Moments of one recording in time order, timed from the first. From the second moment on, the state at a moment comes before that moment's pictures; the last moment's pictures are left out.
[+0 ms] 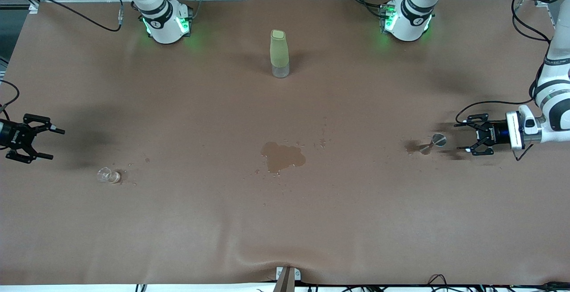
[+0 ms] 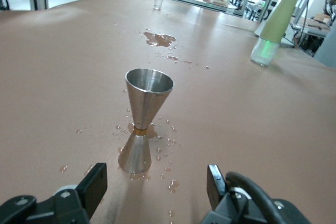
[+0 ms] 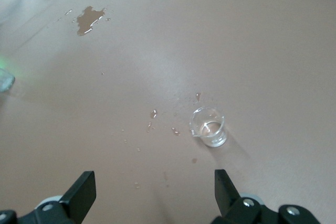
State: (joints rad) left arm 0.57 0.77 -0.05 -1.70 -0.84 1.59 2.38; right arm -0.53 0.59 -0.08 -1.55 0.72 1.68 -1.79
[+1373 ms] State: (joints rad) left arm 0.48 0.85 -0.05 -1.69 -0.97 1.59 2.64; right arm -0.57 0.90 -0.07 -1.51 1.26 1.67 -2.43
